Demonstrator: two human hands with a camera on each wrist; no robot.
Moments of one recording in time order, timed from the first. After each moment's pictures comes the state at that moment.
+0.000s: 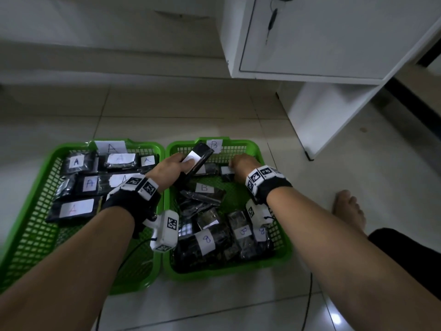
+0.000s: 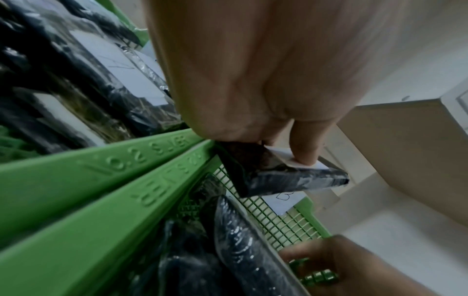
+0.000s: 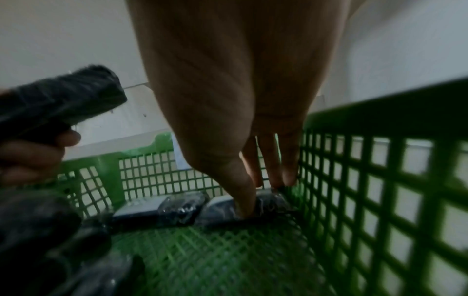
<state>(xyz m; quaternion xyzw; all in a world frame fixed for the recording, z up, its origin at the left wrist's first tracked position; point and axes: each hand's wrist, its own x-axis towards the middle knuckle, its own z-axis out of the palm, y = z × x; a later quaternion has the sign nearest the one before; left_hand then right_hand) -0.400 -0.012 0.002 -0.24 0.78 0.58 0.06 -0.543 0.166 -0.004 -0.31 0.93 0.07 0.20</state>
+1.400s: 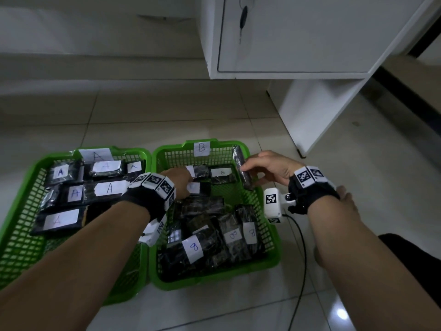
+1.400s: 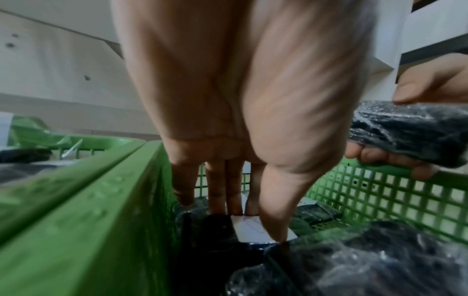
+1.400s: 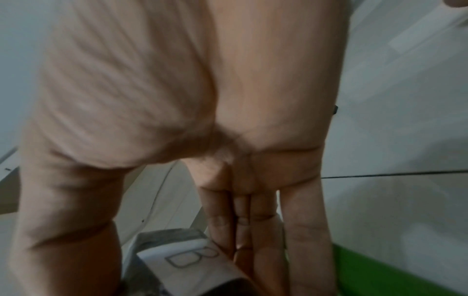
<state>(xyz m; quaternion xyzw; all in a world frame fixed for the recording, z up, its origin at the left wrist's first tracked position) -0.434 0.018 -0.009 -0.04 0.97 0.11 0.23 -0.564 0.265 0.032 -0.12 0.75 -0.48 0.44</state>
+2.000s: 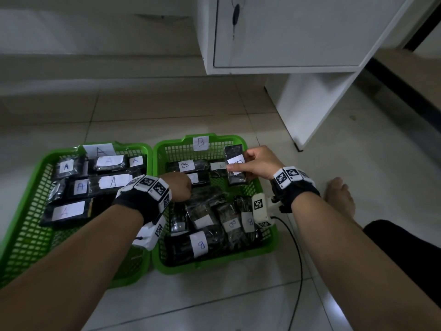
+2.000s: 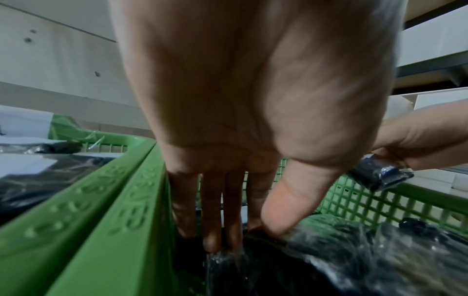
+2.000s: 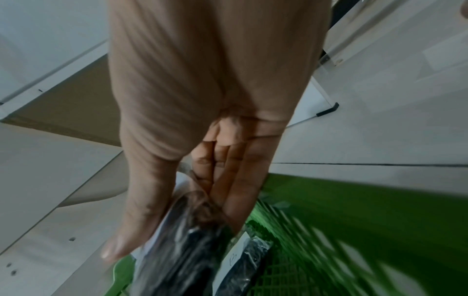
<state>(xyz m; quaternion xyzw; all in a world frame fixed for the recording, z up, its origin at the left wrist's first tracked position) -0.408 0.038 0.011 -0.08 0.94 0.11 0.32 -0.538 0.257 0.016 -0.16 0.85 -0.43 0.26</state>
